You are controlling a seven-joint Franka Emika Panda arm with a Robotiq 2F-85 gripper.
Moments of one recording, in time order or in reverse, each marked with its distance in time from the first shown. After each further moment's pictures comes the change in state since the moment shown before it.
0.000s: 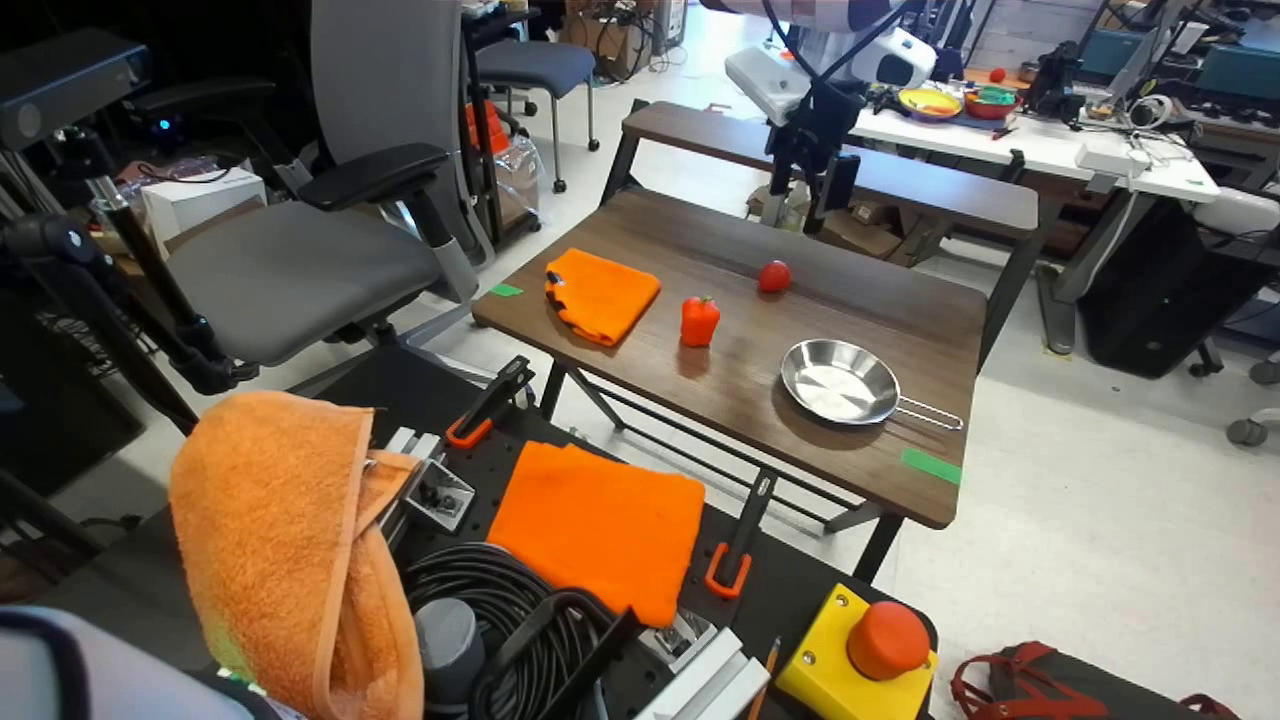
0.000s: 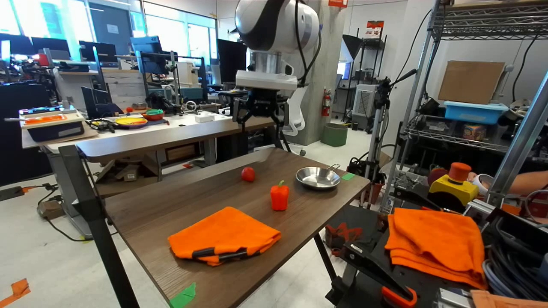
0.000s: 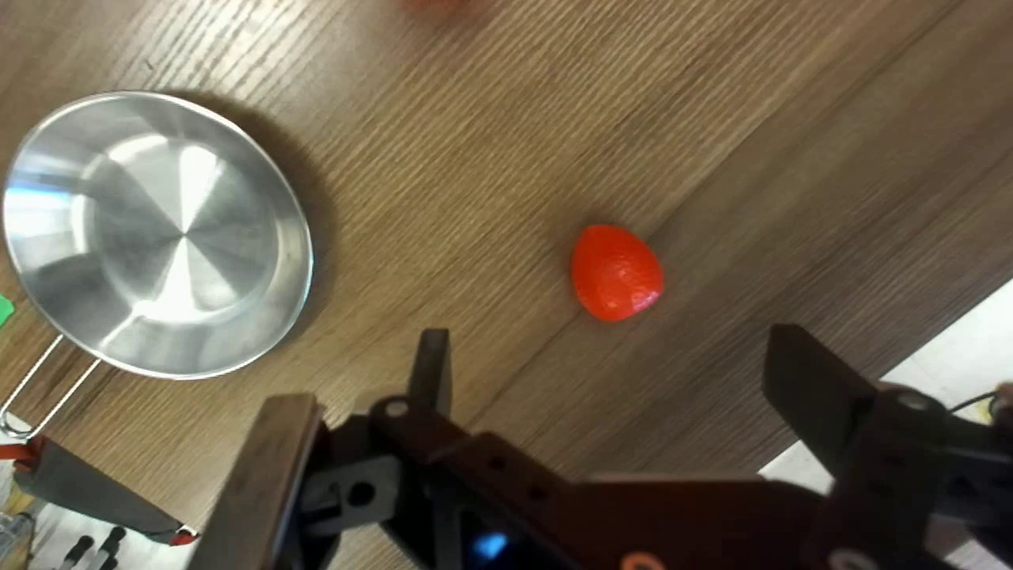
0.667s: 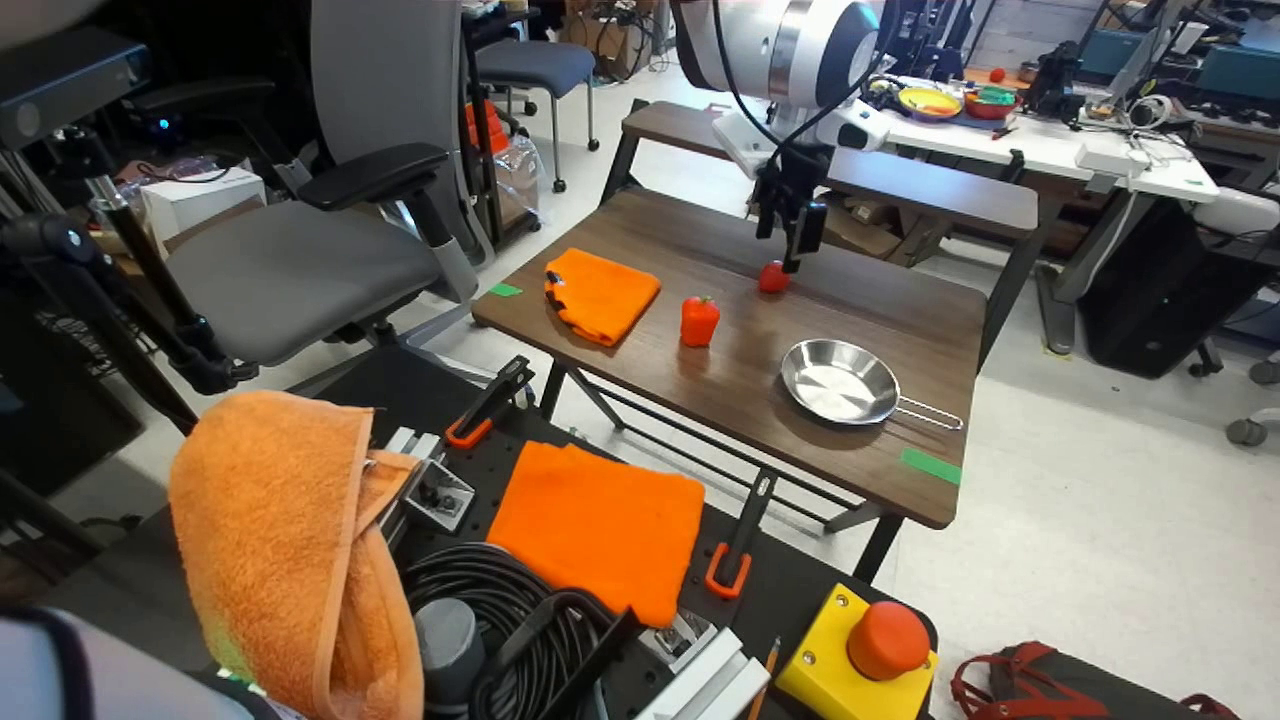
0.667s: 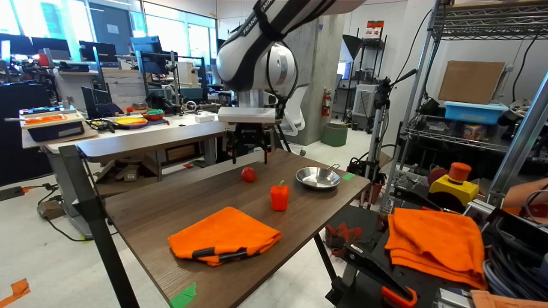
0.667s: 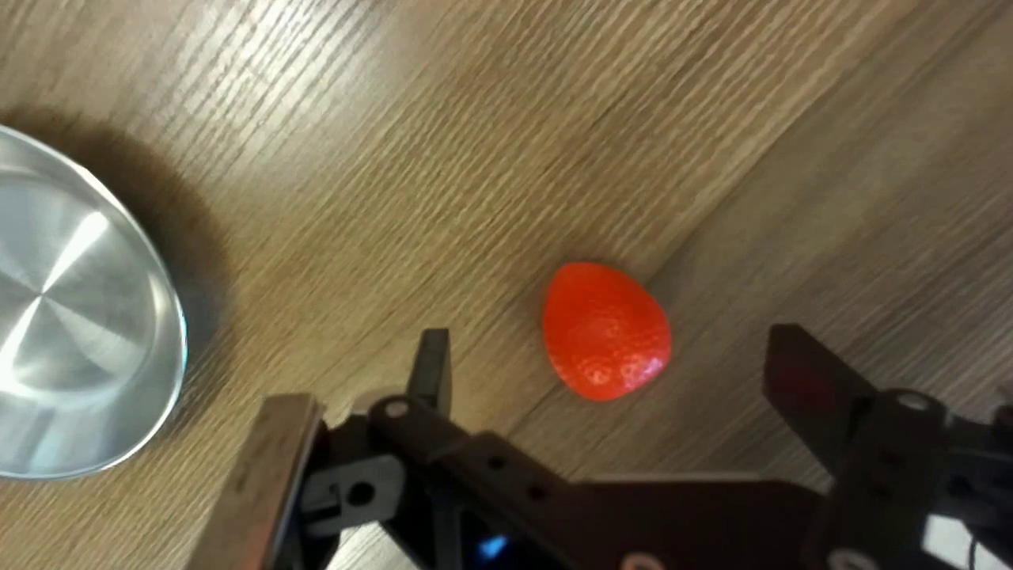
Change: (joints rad) arm 0.042 0.284 -0.032 0.305 -0.001 -0.084 0.101
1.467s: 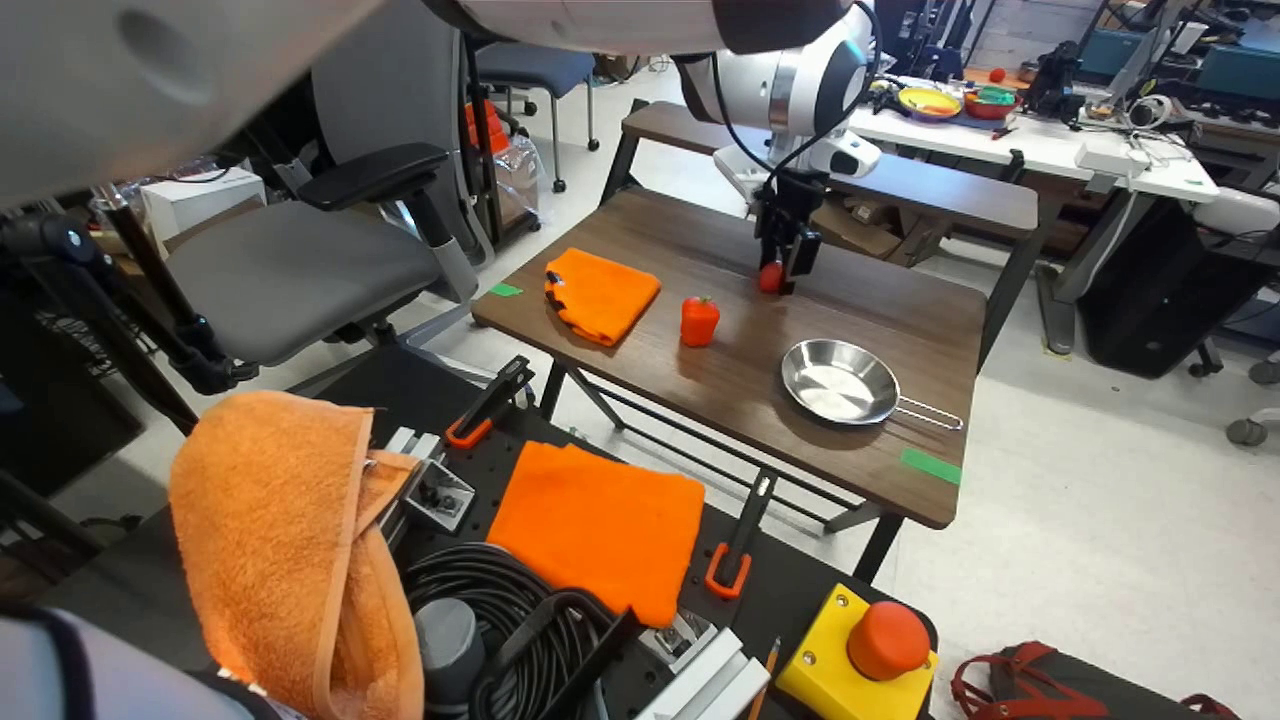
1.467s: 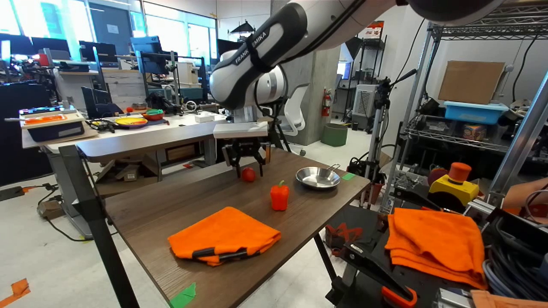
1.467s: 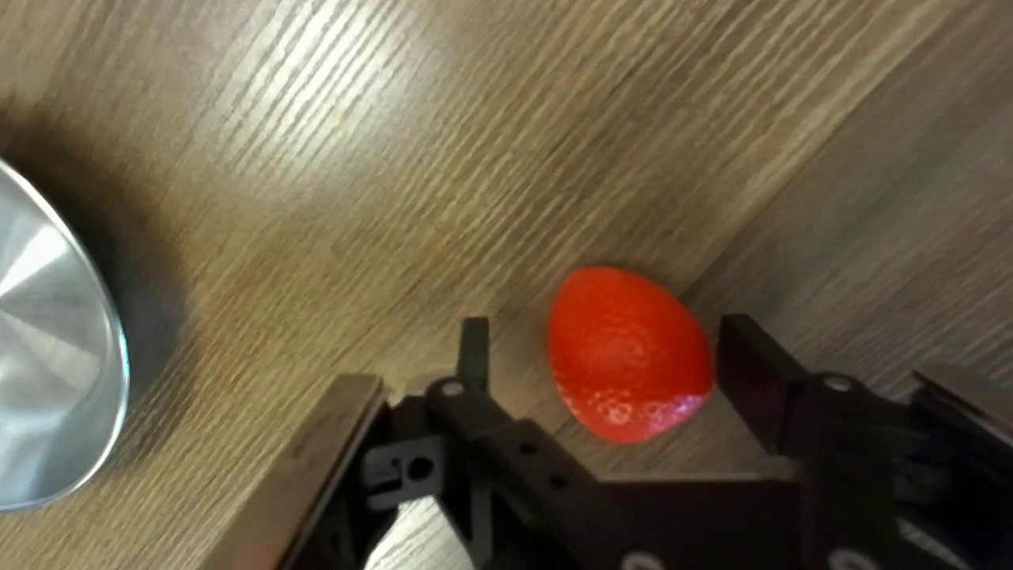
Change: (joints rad) arm 0.002 0.216 -0.027 0.307 -0.023 -0.162 0.060
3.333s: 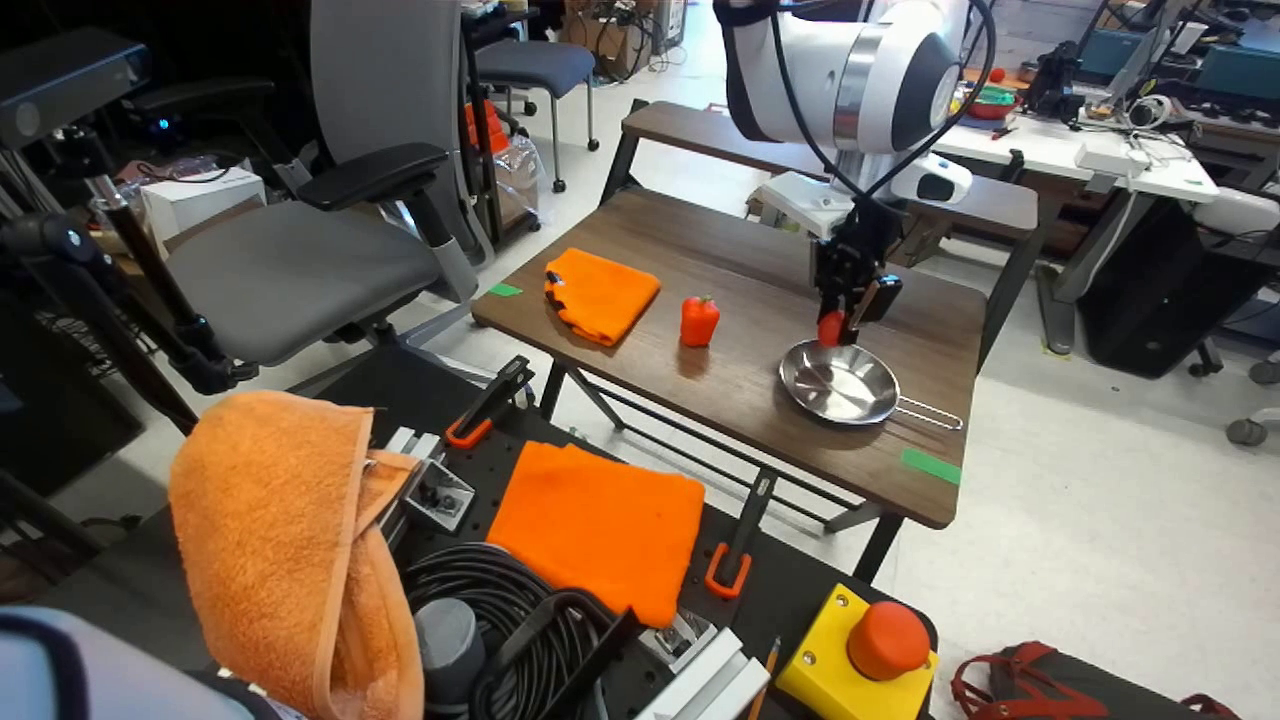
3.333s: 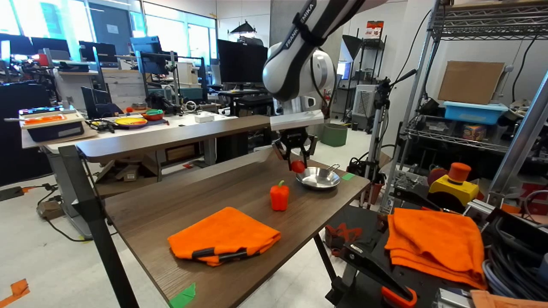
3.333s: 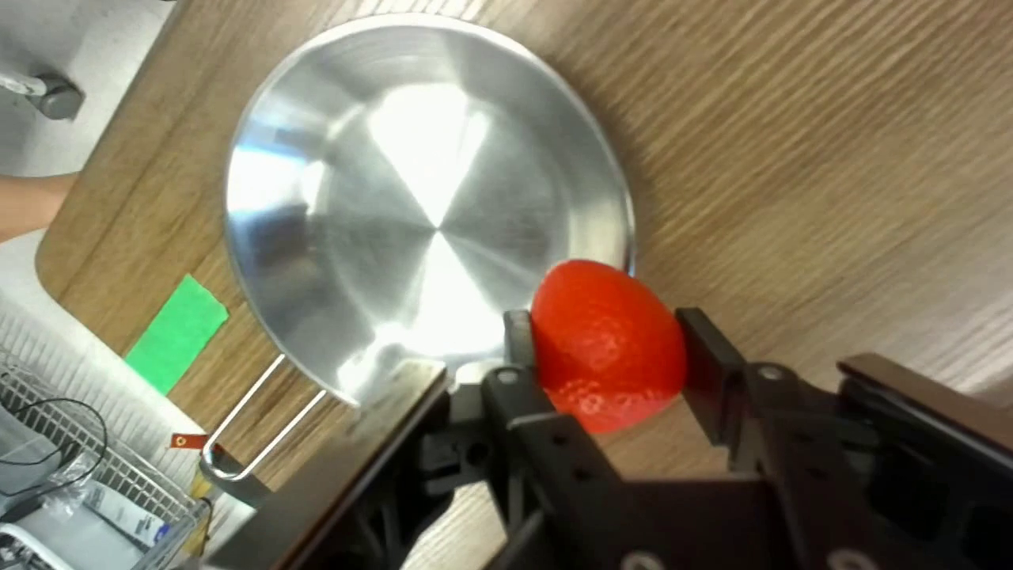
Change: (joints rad) arm -0.054 -0.369 -0.062 -0.634 -0.061 0.222 -0.164
